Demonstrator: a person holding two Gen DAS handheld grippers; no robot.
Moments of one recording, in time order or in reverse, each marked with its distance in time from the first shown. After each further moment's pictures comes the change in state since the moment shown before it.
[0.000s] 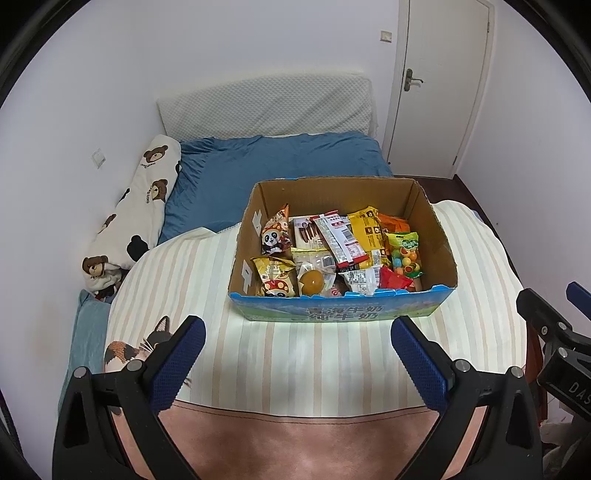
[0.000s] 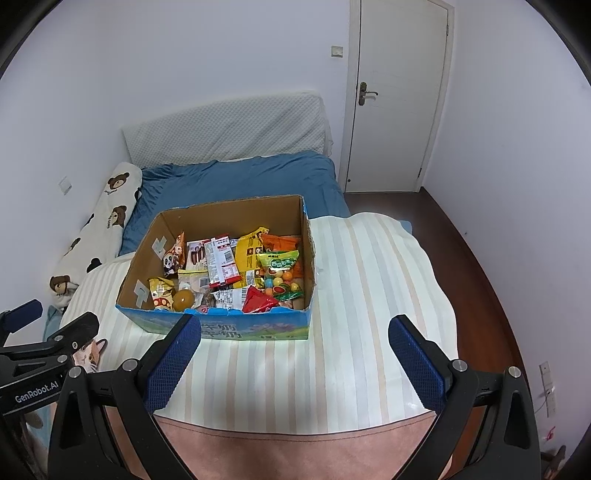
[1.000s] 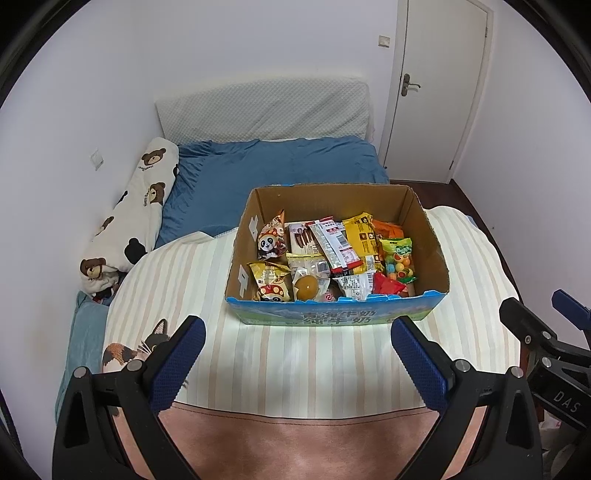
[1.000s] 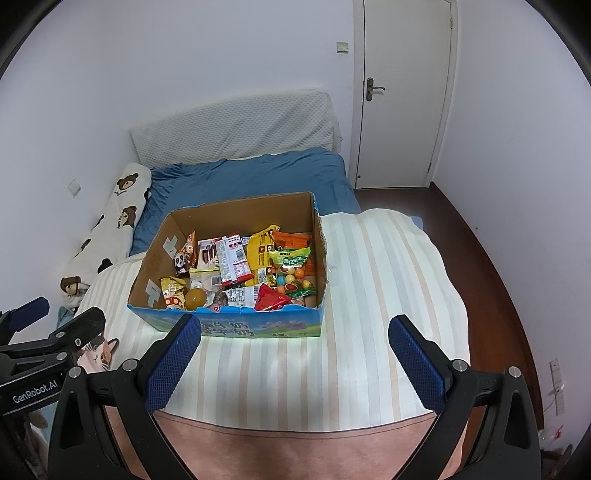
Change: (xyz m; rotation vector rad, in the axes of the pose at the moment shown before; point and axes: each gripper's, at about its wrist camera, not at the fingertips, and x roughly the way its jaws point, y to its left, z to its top) left arm -0.007 -0.003 0.006 -0.019 -0.013 -0.005; right arm -0.002 0.000 0.000 0.011 0.011 0.048
